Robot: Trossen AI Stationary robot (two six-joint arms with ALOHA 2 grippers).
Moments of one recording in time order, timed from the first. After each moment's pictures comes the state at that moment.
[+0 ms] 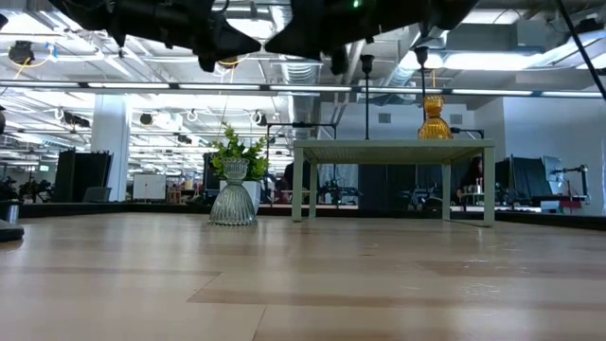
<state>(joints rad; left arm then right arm) 0.34 0.85 0.62 0.34 0.10 0.11 0.05 1.71 1.07 0.50 0.38 0.04</state>
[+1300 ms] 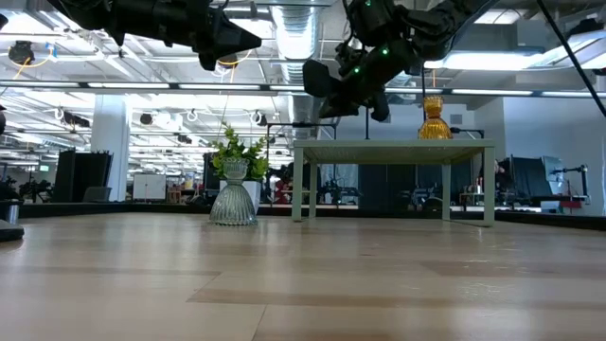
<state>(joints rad) 0.32 0.85 0.62 0.36 0.10 0.09 -0.28 1.71 1.07 0.29 0.61 0.34</state>
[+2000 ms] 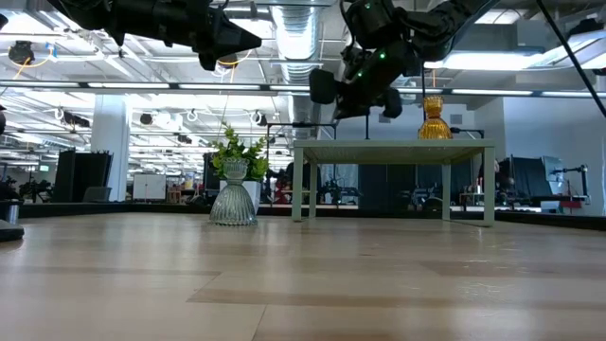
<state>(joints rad) 0.32 0.85 0.62 0.36 0.10 0.09 -0.28 1.71 1.07 0.27 0.81 0.34</state>
